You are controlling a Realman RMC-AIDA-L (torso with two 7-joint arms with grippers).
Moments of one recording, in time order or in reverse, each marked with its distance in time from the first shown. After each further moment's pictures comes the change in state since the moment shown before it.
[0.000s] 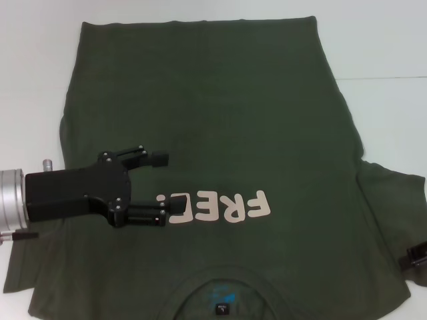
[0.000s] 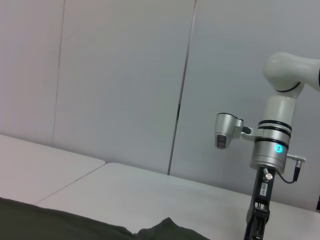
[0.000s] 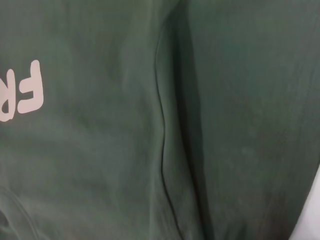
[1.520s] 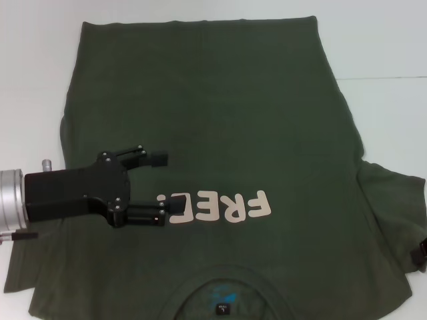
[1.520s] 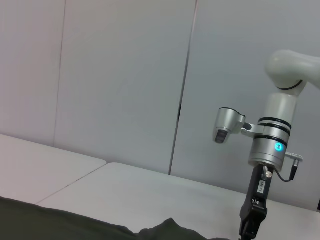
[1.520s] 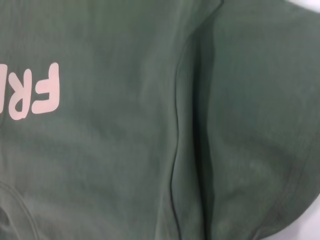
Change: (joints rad) left arm 0.002 0.000 -0.002 0.001 0.000 0.000 0.001; right arm -0.005 0.028 0.001 -0.069 0.004 0.003 -0.078
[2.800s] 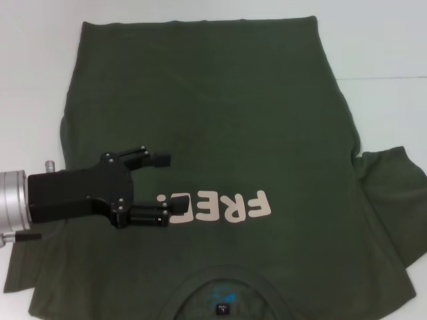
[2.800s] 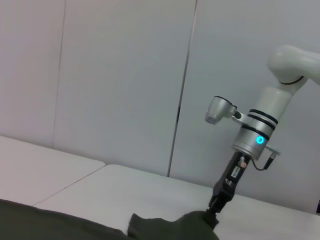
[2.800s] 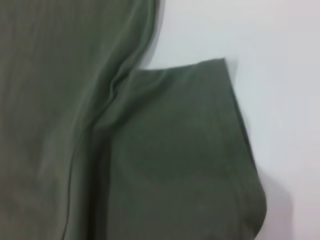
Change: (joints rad) left arm 0.000 -0.006 0.000 -0.005 -0.003 -0.002 0.002; right arm -0.017 -0.045 -0.001 -0.033 -0.015 0.208 -0.103
